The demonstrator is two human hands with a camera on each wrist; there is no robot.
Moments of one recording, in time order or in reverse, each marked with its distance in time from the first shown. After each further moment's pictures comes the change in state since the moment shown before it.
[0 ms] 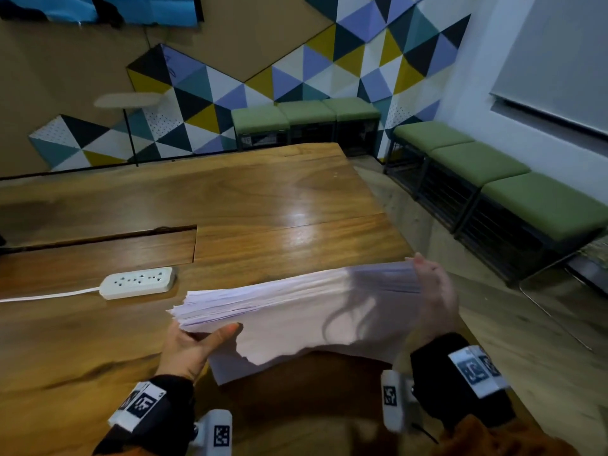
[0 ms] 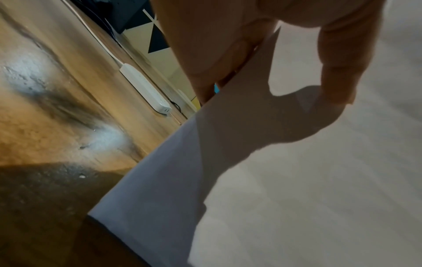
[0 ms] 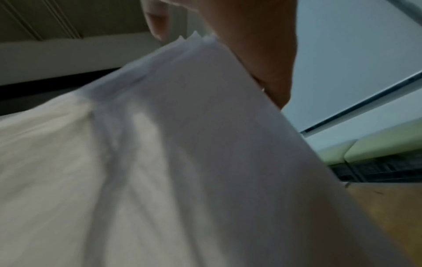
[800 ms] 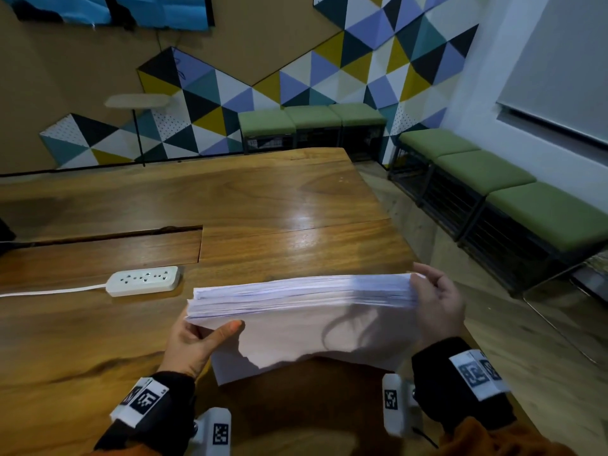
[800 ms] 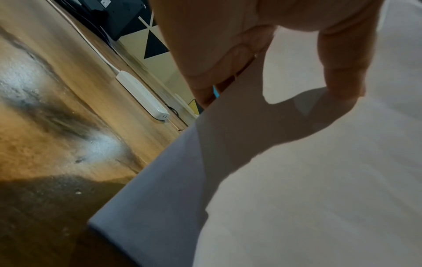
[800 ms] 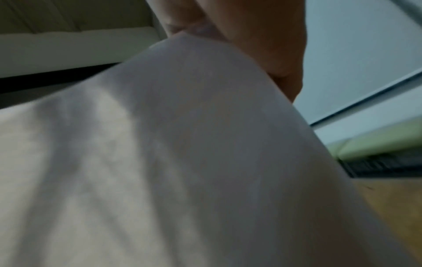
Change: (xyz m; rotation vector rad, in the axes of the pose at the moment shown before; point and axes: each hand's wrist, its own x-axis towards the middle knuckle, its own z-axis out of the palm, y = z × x) left_hand 0.005 -0.002 -0.004 -0.077 -0.051 0.014; right_hand 0.001 -0.006 0.003 -0.068 0.112 0.076
